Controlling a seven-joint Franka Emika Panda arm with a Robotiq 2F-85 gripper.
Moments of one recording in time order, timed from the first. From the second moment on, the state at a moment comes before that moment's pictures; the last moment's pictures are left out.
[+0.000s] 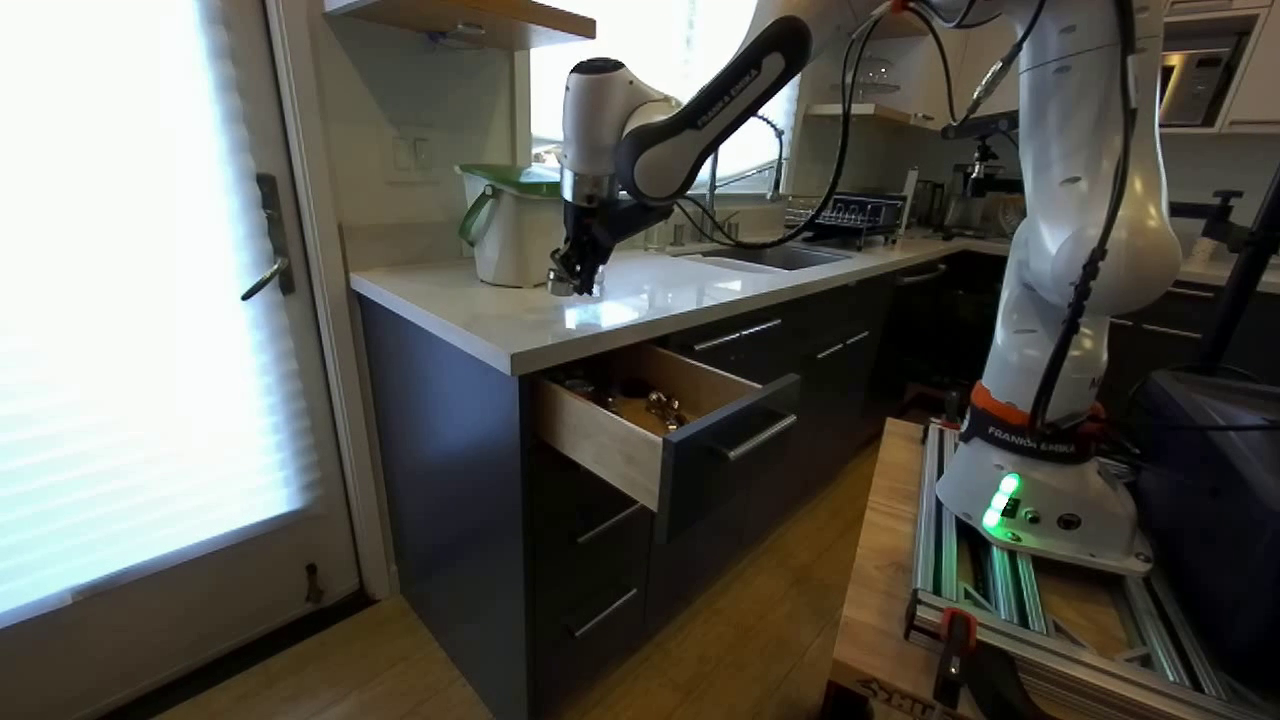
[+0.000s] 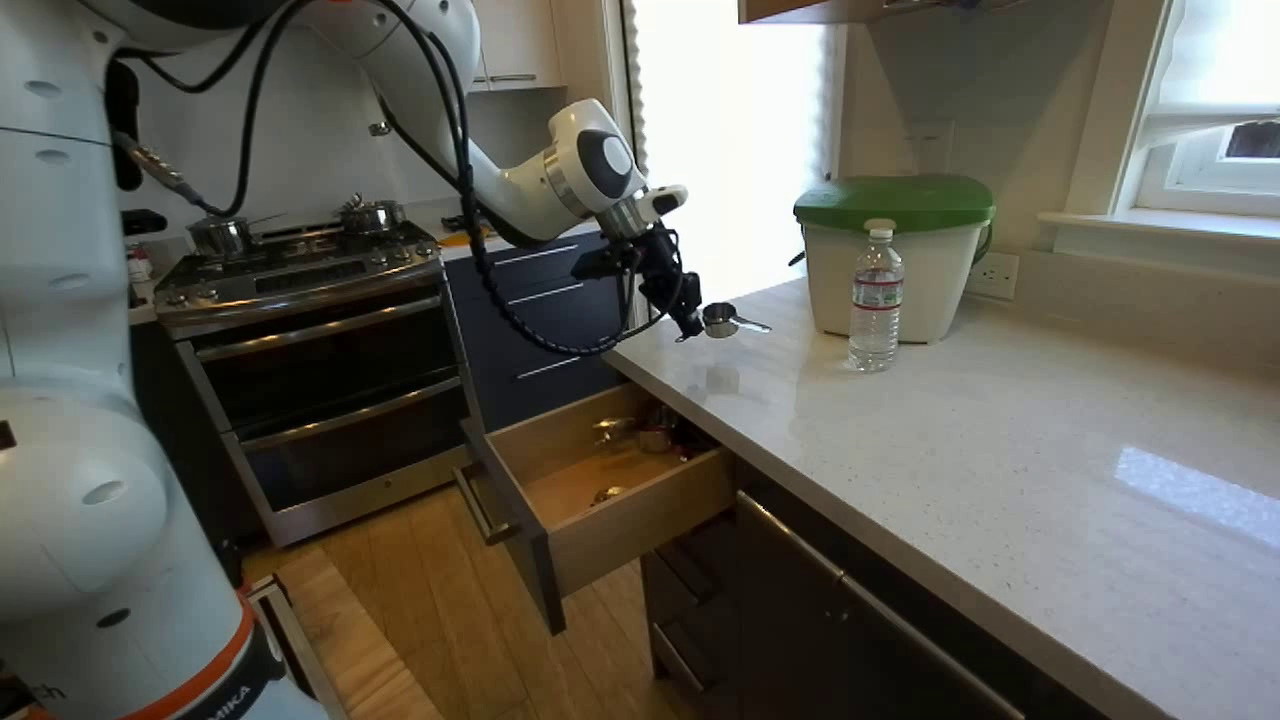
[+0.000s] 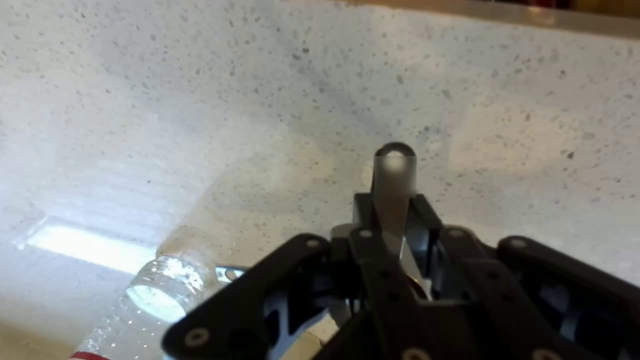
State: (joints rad) arm 0.07 0.25 0.04 -2.00 -0.59 2.43 0.69
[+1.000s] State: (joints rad) arm 0.30 0.55 -0.04 -1.65 -0.60 2.26 0.85
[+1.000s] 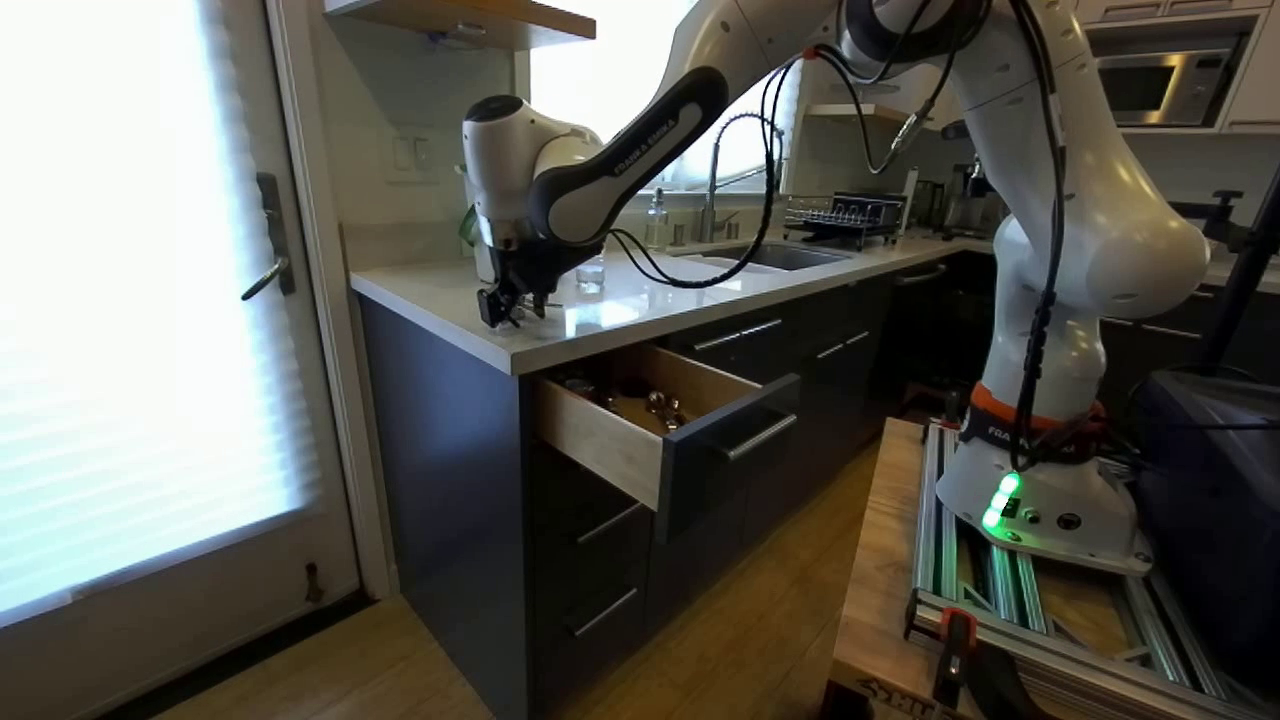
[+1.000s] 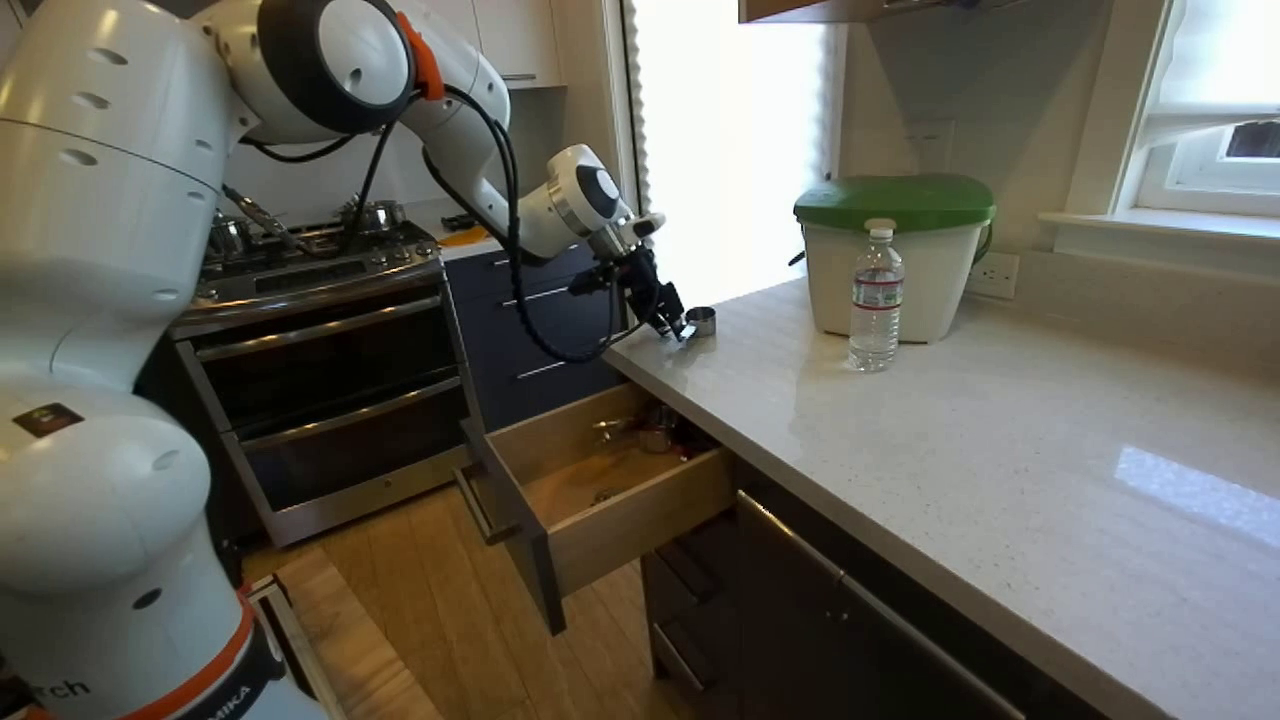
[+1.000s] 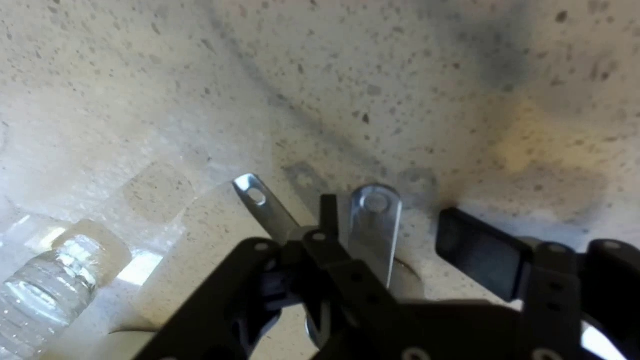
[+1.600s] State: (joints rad) arm 0.33 0.61 -0.05 -1.56 -0.60 2.20 0.90
